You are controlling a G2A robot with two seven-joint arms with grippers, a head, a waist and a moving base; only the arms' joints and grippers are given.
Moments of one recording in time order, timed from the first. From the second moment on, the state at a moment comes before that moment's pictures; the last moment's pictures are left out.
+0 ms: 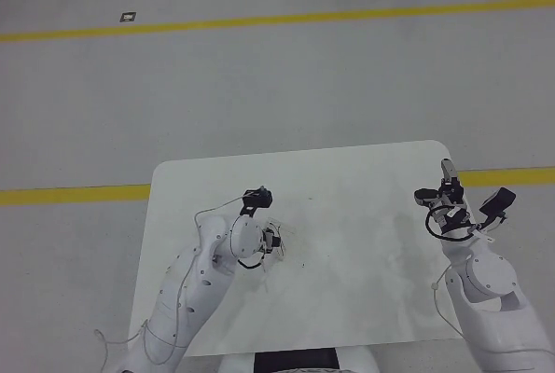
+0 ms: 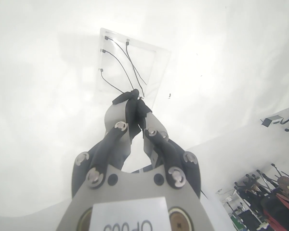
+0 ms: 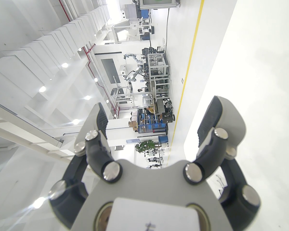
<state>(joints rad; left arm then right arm) 1.24 -1.41 -1.06 -1.66 1.11 0.34 -1.37 -1.73 -1.15 1.60 -1.80 0.42 0.00 0.00</state>
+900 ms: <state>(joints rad) 1.13 -1.46 -1.03 -1.42 1.07 0.34 -1.31 -1.73 -1.15 1.60 -1.80 0.42 0.00 0.00</state>
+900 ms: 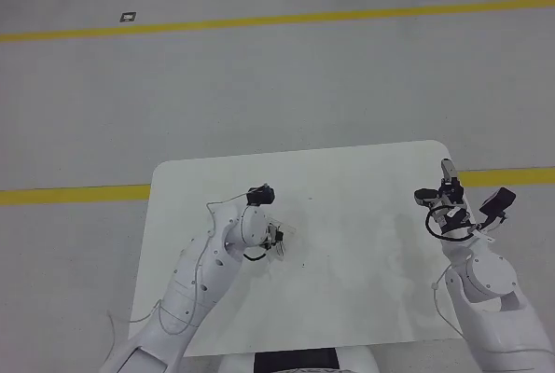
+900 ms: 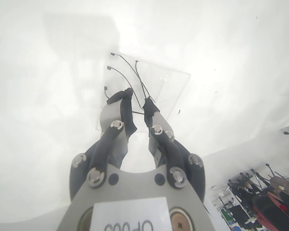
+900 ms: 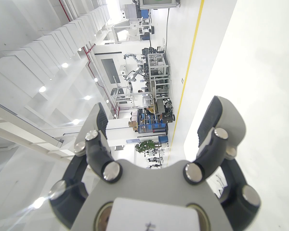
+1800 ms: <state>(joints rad) 1.01 -1.49 -0.94 -1.19 1.00 0.34 -1.25 -1.73 -1.15 1.60 -1.80 0.42 0.00 0.00</state>
